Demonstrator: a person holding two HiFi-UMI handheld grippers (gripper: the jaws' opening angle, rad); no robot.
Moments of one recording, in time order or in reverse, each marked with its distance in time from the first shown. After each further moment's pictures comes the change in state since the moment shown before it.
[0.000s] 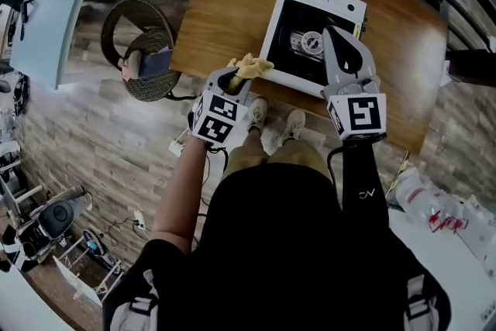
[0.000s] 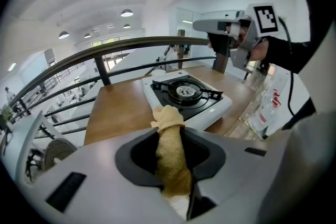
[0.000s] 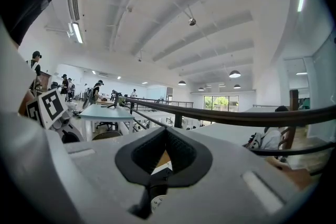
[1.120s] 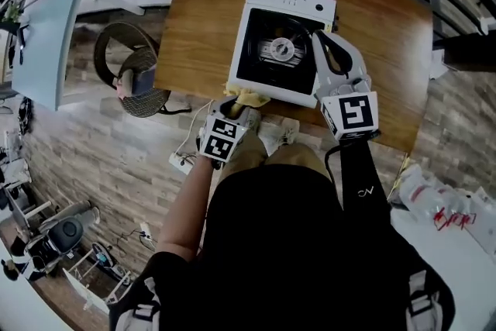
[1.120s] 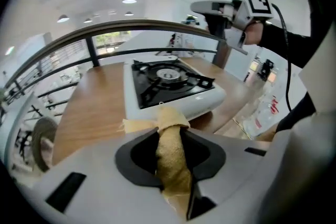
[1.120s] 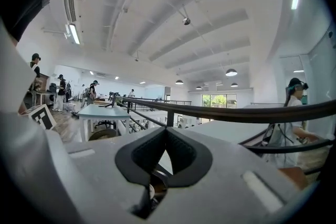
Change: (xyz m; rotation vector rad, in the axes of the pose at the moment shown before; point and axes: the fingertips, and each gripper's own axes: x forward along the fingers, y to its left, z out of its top) left arm 0.055 -0.073 -0.033 -0.106 0.103 -0.055; right arm -0.025 -0.065 -0.023 0.035 0.000 -0.017
